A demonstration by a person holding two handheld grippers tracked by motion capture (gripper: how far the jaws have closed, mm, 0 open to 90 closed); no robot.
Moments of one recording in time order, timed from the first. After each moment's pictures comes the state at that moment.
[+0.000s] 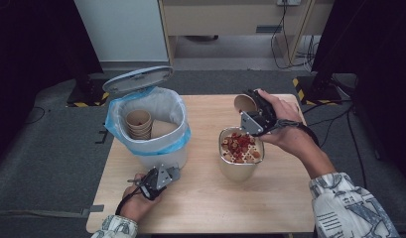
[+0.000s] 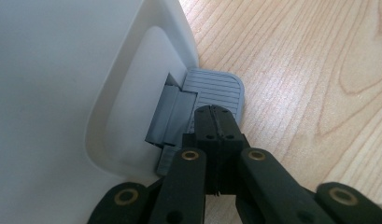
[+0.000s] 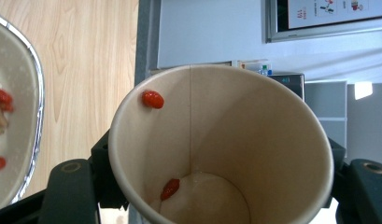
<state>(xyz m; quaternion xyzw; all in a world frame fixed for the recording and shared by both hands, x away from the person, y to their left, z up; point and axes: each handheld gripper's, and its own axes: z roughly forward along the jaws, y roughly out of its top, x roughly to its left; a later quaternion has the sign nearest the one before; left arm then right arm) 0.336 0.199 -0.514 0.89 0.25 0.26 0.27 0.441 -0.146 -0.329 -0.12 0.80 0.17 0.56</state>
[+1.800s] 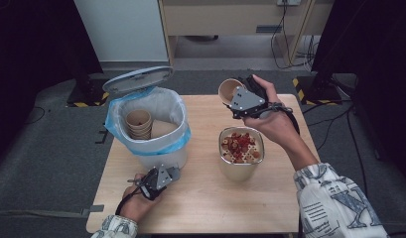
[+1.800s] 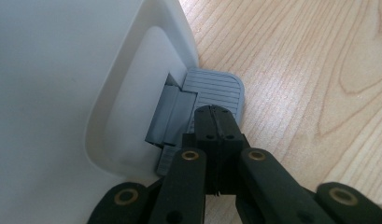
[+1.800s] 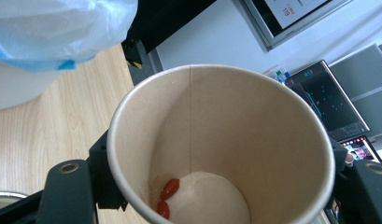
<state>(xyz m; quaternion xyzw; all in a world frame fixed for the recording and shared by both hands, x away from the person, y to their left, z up) 0.336 0.198 -0.514 0.89 0.25 0.26 0.27 0.459 -0.119 -0.298 0.01 0.80 0.35 0.48</state>
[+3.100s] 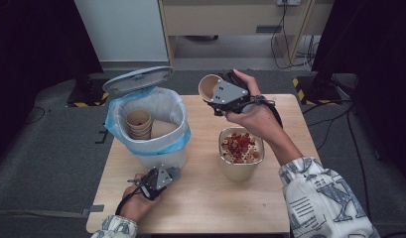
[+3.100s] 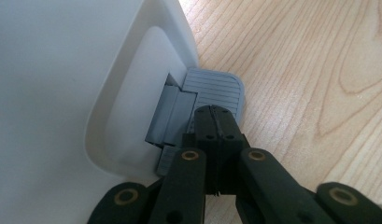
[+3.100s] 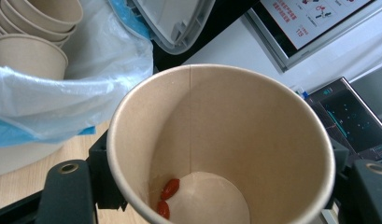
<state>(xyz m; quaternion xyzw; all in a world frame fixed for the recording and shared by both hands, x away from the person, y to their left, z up) 0.336 0.199 -0.514 0.89 0.25 0.26 0.27 0.459 -0.074 -0.279 -0.01 0.80 0.40 0.44</state>
